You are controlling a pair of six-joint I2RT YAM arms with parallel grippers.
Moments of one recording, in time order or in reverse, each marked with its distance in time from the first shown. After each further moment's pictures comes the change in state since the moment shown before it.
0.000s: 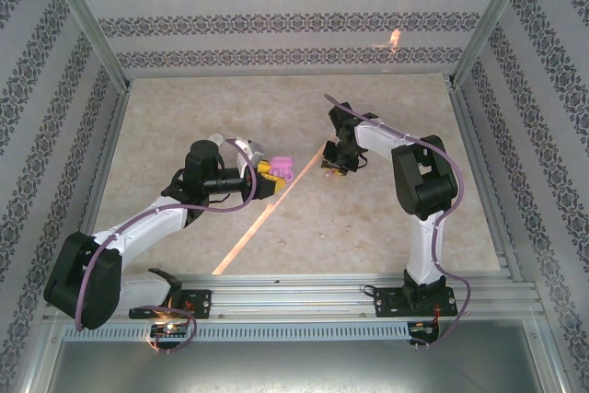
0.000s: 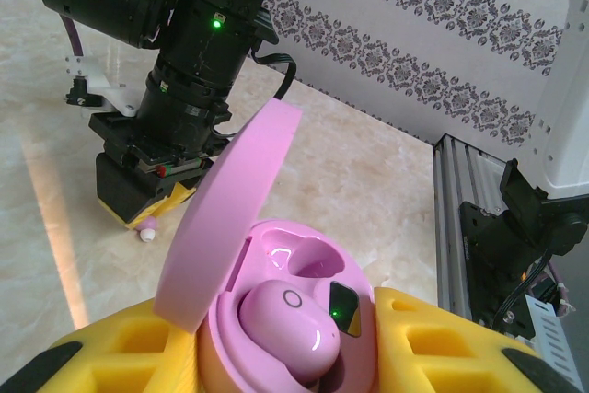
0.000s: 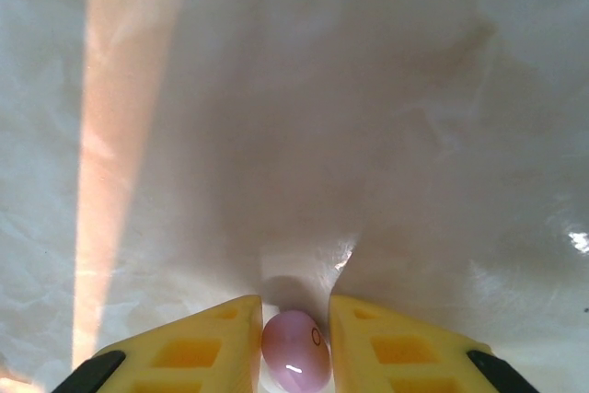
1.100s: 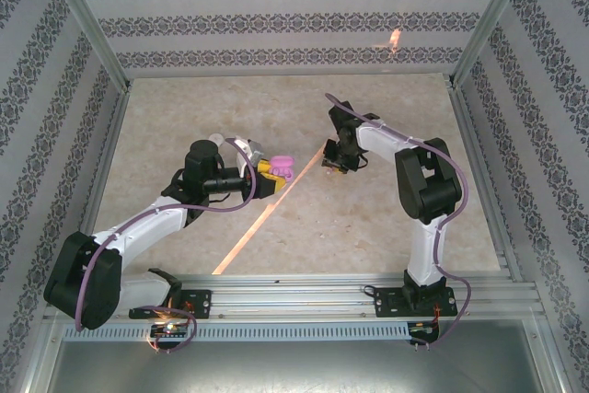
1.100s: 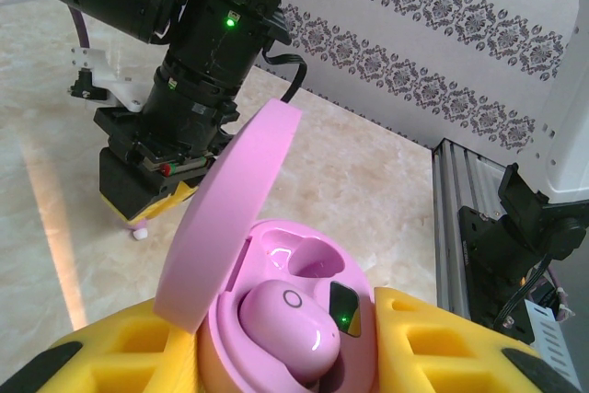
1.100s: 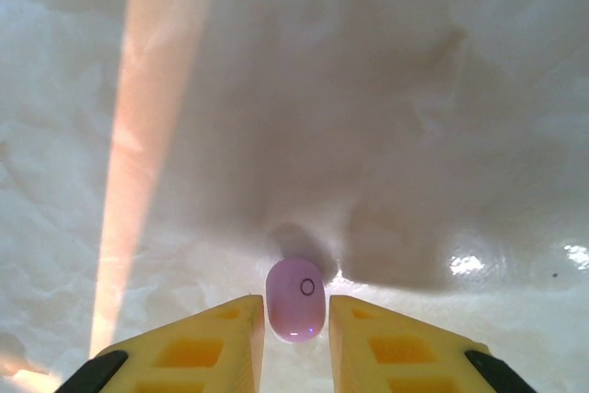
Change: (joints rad) left arm 0.000 0.000 0.000 0.016 0.000 -0.011; right arm 0.005 -0.046 -0.022 0.017 0.034 0.020
